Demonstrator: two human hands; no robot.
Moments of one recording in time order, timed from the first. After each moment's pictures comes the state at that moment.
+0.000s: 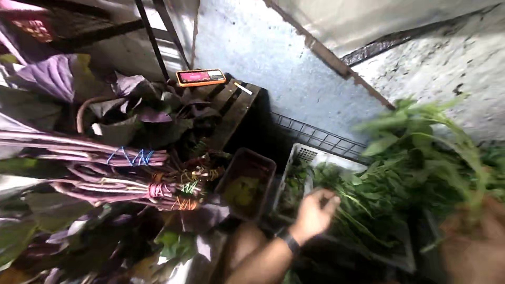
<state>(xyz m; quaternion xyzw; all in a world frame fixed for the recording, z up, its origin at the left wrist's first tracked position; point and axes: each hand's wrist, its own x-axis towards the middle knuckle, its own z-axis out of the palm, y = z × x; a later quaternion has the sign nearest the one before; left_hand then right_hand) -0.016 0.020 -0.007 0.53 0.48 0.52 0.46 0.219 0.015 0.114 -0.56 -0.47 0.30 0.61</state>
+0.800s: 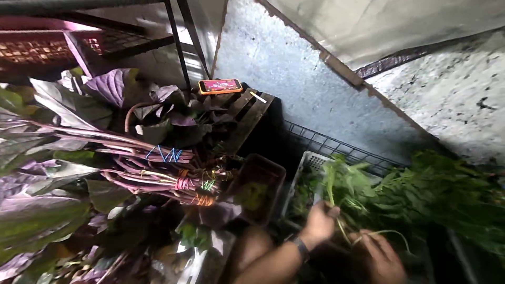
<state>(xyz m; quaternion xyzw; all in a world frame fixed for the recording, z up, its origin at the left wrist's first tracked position) -0.008 0.022 -0.020 0.39 0.52 0.46 0.60 0.160 -0.028 -0.011 -0.52 -0.52 0.47 0.49</state>
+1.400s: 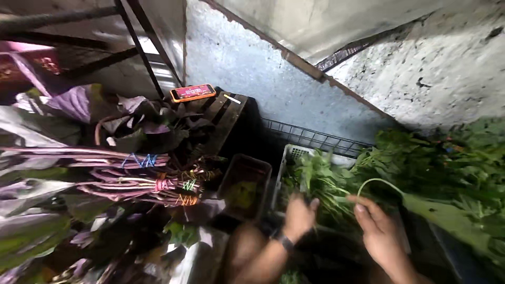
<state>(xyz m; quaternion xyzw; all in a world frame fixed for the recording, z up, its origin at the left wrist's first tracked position) -0.025 0.000 -0.019 0.53 0.63 0.35 0.45 0.159 -0.033 0.061 -0.55 -0.69 0.28 0.38</state>
